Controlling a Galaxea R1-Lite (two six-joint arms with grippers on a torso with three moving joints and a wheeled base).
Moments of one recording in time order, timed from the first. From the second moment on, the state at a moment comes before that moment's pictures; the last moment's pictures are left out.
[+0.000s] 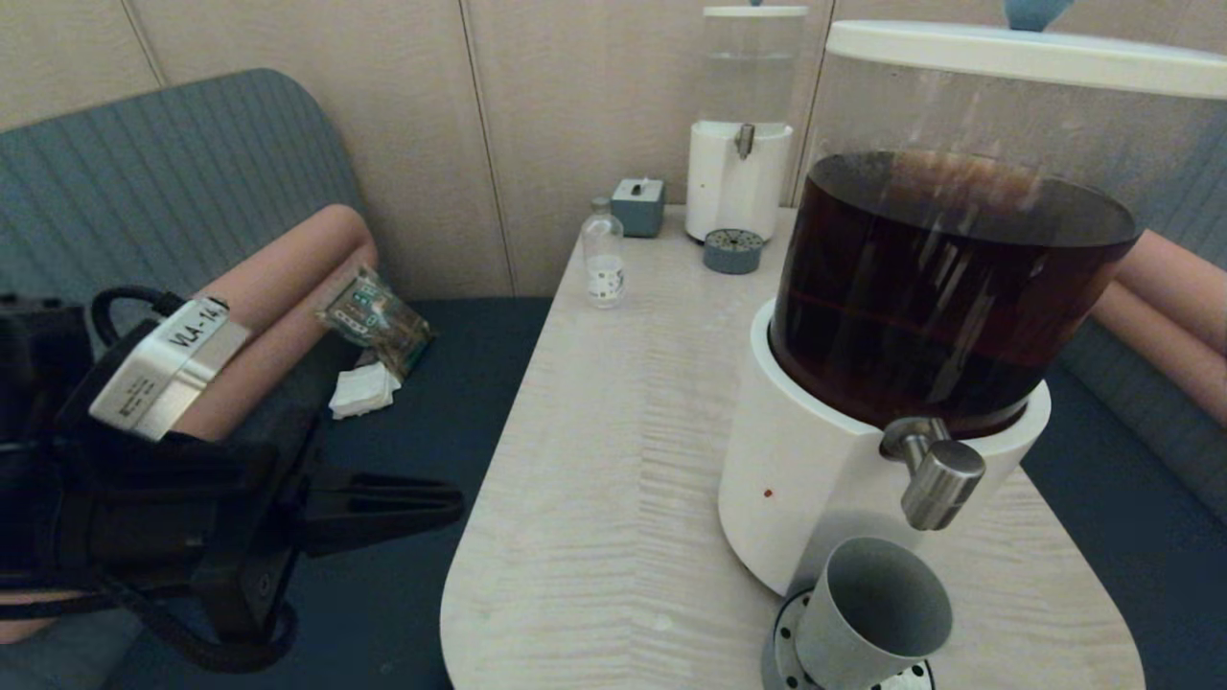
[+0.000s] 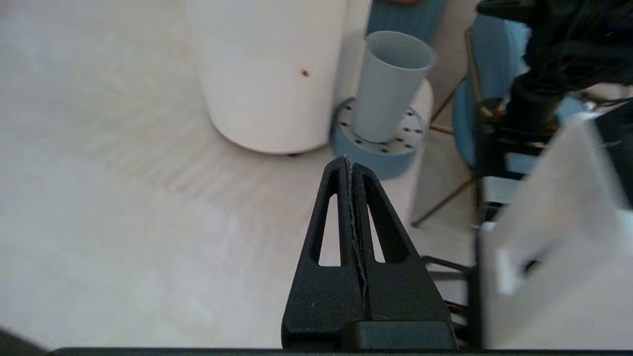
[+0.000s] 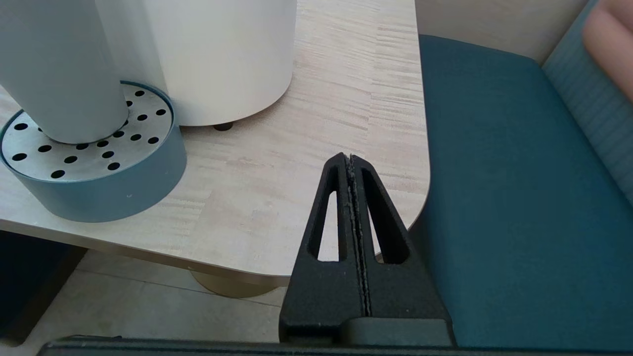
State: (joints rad) left arm -0.16 1.34 -0.62 -0.43 -1.12 0.34; right arm 0.01 0.00 0.00 0.01 0.02 -0.08
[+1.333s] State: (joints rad) left arm -0.43 1.80 -0.57 -1.00 -1.01 0.37; right arm 0.01 0.00 0.00 0.01 0.02 -0.08
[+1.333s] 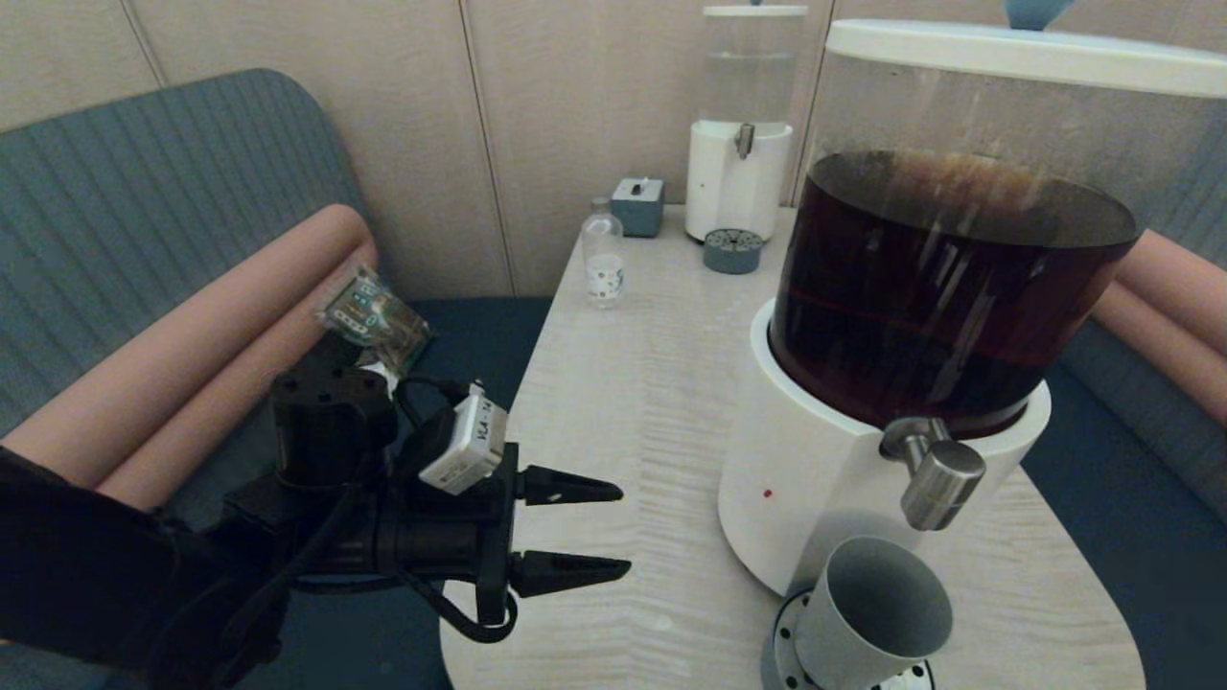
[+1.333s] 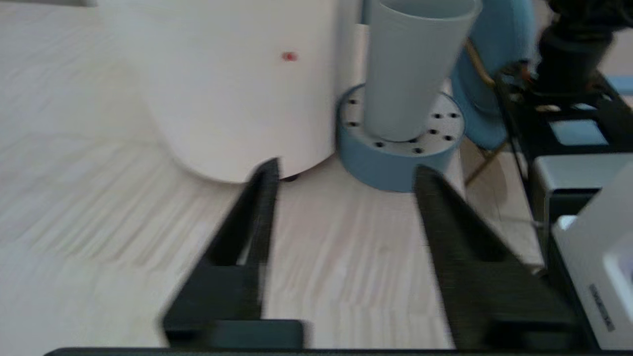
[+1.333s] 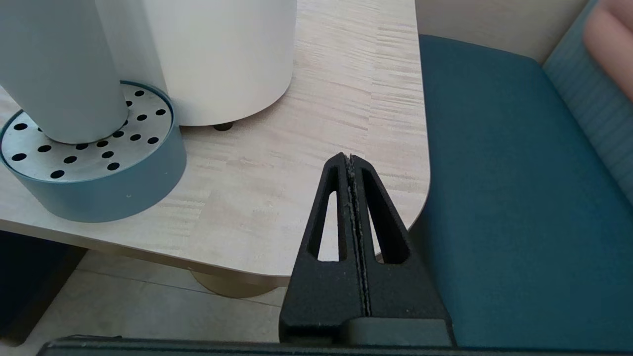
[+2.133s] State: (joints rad) left arm -0.65 1.89 -0.65 -1.00 -0.93 0.35; right arm 0.01 0.00 0.00 0.01 0.02 -0.08
